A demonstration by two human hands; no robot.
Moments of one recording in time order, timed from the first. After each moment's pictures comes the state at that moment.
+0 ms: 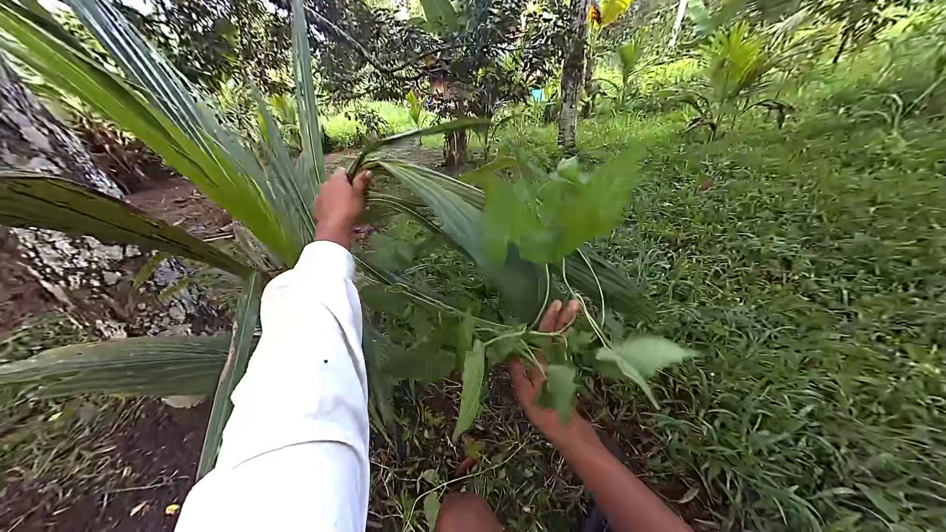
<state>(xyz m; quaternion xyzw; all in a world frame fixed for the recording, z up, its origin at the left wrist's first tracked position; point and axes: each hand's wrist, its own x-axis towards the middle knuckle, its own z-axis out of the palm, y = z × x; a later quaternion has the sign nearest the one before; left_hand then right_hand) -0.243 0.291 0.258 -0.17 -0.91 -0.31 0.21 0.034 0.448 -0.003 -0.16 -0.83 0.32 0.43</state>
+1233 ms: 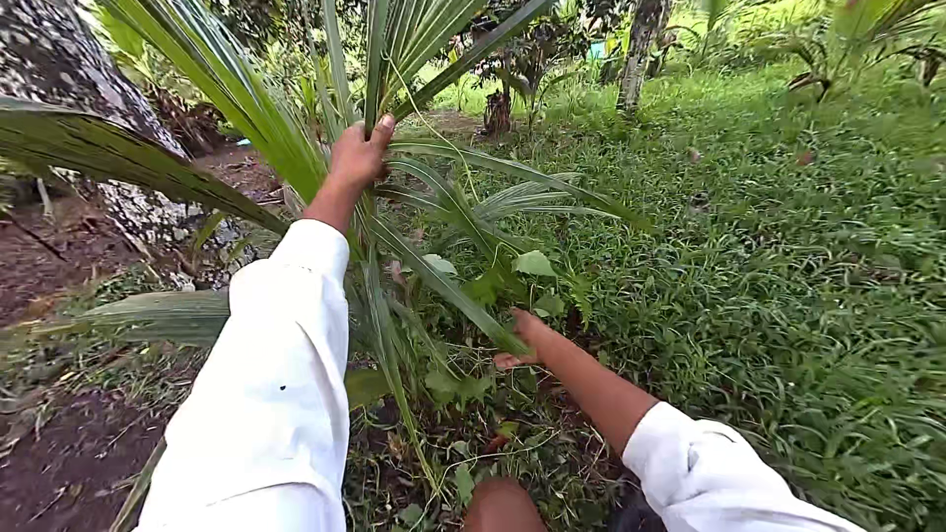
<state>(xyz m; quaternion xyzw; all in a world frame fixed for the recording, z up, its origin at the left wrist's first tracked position) -0.236 0.238 0.265 -0.20 -0.87 -0.42 0.15 -0.101 0.439 -0.004 -0.31 -0.50 0.80 -0.11</state>
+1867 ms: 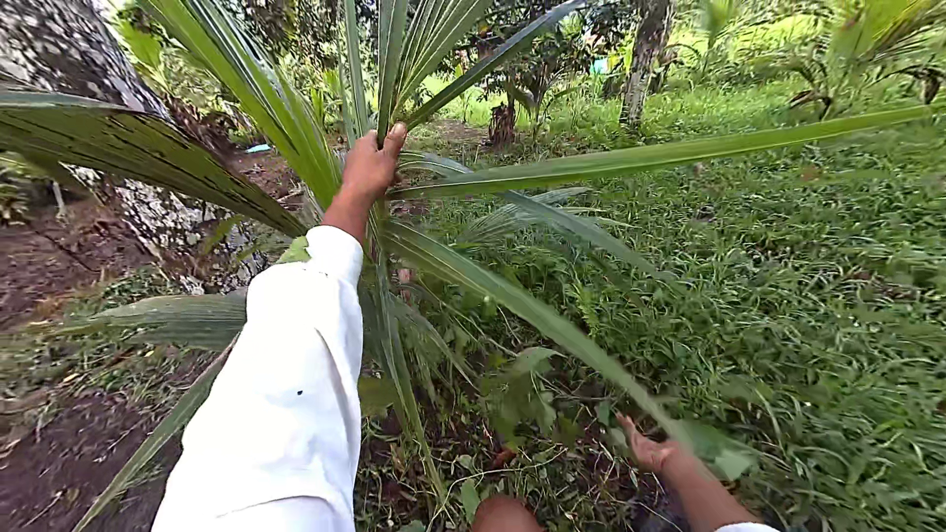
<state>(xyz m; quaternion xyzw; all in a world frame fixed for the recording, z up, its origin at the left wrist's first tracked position) -0.239 0.234 0.267 -0.21 -0.87 -0.42 0.16 0.035 0.575 -0.207 -0.40 0.02 0.90 0.19</state>
